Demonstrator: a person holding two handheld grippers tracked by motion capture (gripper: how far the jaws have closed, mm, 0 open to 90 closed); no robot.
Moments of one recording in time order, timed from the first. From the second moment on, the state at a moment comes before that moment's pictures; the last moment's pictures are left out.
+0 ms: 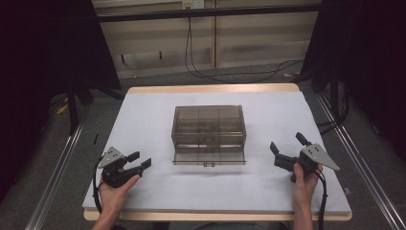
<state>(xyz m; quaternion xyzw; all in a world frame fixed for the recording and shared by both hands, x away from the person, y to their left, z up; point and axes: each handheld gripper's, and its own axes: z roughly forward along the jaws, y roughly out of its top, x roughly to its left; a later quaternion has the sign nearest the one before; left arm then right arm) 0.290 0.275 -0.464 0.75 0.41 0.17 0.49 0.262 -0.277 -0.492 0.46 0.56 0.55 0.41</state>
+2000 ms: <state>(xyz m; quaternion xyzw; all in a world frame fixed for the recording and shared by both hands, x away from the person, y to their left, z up) 0.254 0.206 -0.452 0.84 0.22 0.06 0.50 0.261 -0.277 -0.492 0.46 0.56 0.55 0.41</state>
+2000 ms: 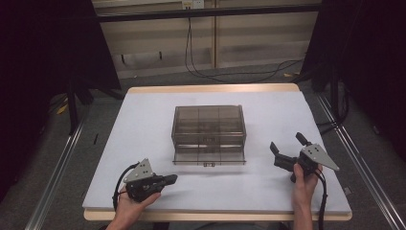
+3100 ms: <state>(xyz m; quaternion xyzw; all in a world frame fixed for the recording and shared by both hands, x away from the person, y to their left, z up) 0.276 0.156 -0.456 0.87 0.18 0.02 0.45 0.262 -0.277 -0.492 0.46 0.57 0.55 0.41</state>
